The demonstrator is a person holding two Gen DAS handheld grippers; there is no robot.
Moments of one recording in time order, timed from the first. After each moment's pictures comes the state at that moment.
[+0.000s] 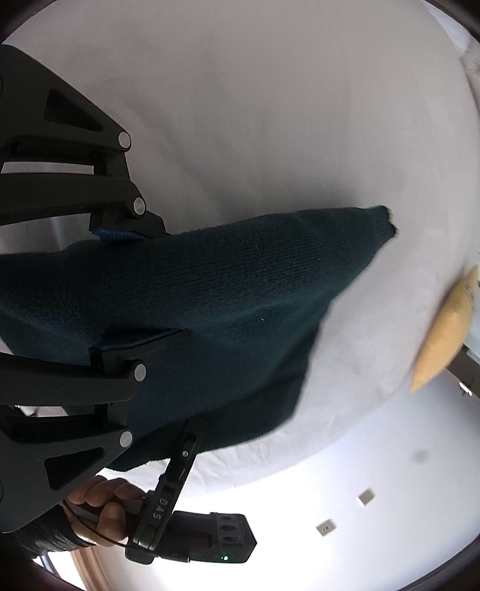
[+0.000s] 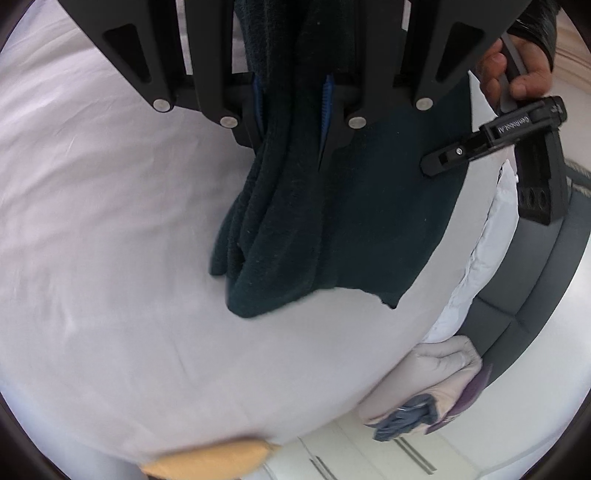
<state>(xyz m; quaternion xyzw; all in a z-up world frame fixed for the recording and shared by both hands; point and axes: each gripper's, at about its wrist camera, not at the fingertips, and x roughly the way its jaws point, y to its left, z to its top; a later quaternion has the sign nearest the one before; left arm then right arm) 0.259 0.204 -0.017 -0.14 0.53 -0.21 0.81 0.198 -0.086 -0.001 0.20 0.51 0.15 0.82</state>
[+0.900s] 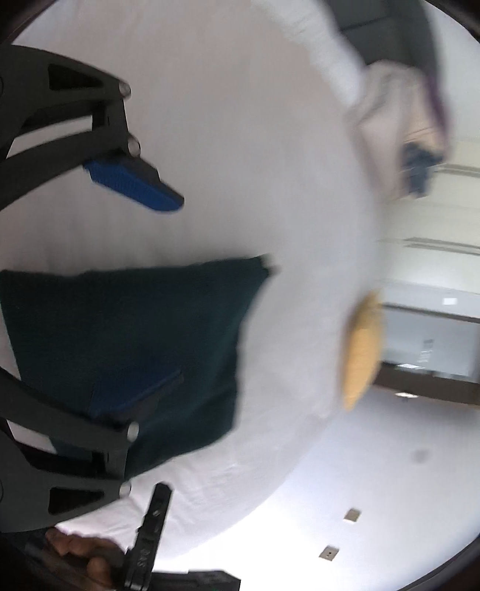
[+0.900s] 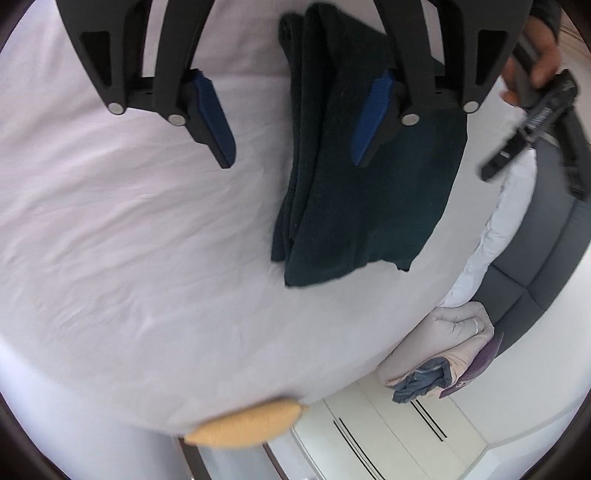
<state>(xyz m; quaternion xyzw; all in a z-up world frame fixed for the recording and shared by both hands) 0.187 0.171 0.061 -0.02 0.33 -0.07 0.94 0.143 -0.107 0.029 0.19 0.44 0.08 0.88</state>
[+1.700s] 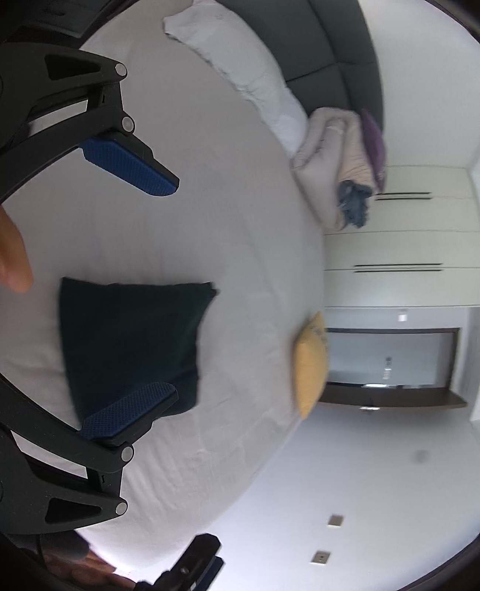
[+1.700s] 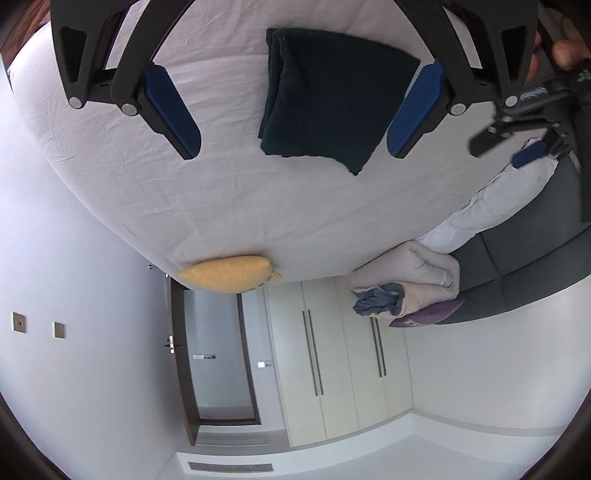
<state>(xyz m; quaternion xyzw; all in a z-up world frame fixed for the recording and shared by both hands) 0.030 0.162 0.183 0.01 0.29 -0.02 0.96 0.011 -0.062 0.202 0.06 0.23 0.05 0.97</state>
